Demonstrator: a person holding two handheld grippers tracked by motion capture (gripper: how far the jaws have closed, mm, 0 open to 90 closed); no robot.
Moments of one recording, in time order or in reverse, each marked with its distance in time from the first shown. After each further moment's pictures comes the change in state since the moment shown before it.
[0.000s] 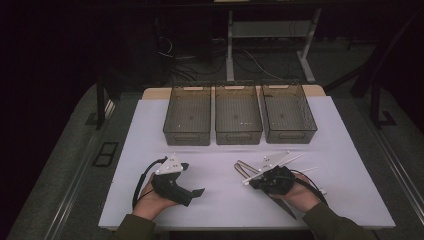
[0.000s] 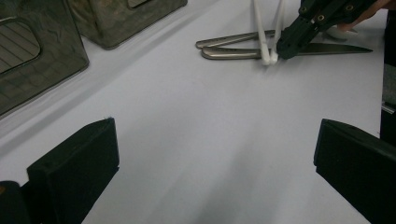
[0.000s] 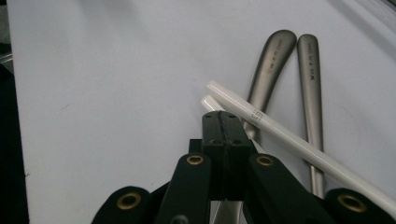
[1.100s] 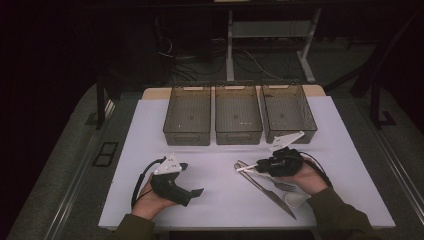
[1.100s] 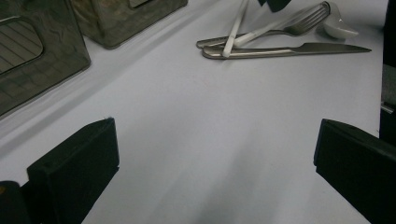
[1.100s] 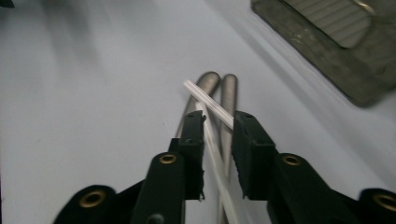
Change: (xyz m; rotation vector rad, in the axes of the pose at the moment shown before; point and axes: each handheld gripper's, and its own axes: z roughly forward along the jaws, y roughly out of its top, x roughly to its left) left arm 0.002 -0.002 -0.001 -0.005 -0.006 0.001; right arm -0.042 0.014 -0.029 -0.079 -0.015 0.043
